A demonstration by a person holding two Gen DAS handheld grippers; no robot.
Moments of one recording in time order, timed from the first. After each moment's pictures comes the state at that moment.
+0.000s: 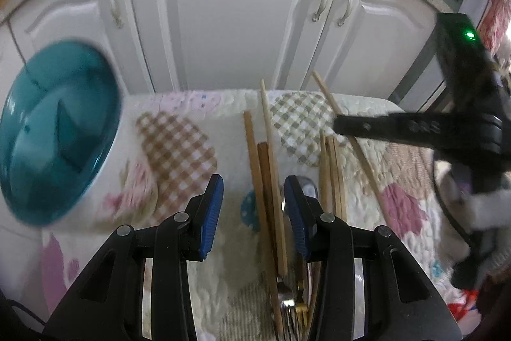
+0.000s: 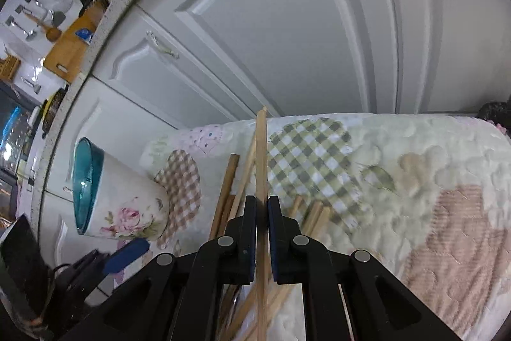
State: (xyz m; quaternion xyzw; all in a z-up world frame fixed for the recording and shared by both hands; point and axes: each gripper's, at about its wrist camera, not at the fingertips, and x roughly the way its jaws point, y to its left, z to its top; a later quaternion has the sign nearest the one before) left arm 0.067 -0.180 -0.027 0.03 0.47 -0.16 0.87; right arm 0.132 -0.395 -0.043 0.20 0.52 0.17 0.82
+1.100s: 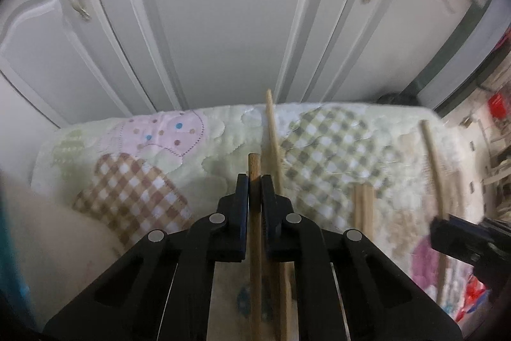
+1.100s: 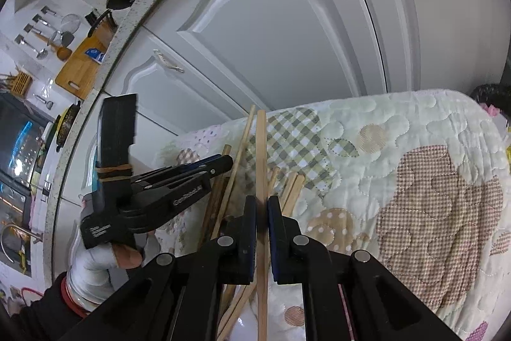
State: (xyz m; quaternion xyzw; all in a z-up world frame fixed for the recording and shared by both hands) left arm 0.156 -0.215 -0.068 0.04 0.52 -0.15 0.84; right arm 0.086 -0.426 -0.038 0.23 0.49 0.18 0.83
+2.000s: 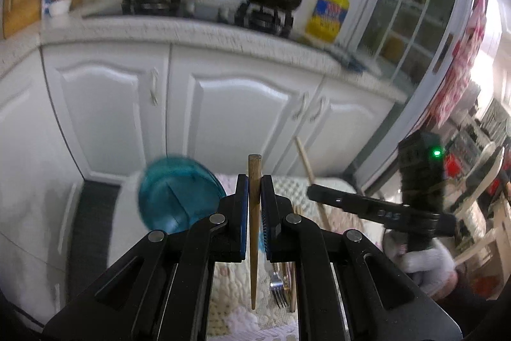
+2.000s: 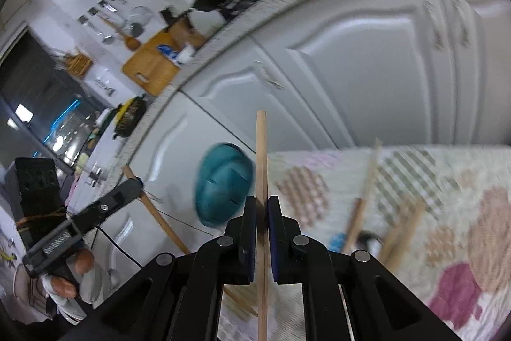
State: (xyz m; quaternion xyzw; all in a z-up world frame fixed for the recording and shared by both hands) left arm 0.013 -0.043 0.141 -0.08 0.34 -0.21 0.91; right arm 0.069 -0.324 0.055 0.22 0.40 0.30 0.84
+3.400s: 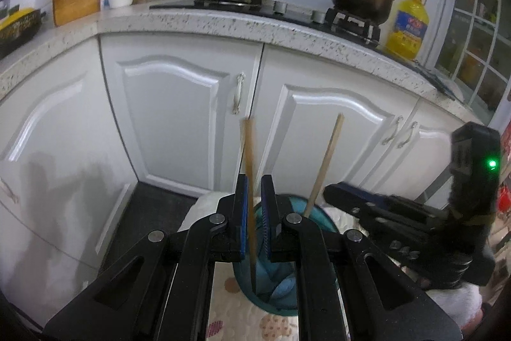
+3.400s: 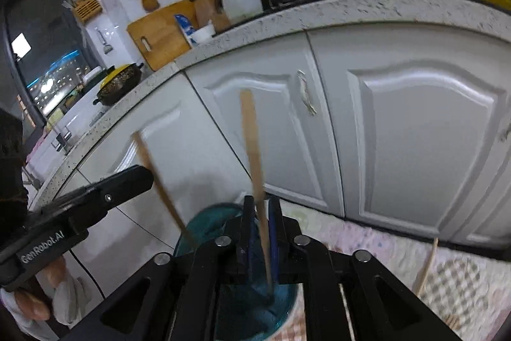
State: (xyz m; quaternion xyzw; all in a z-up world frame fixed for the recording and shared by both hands) left arm 0.096 0.007 0.073 -0.07 0.34 -0.05 0.94; right arm 0.159 -0.201 0.030 0.09 0.36 0.30 0.88
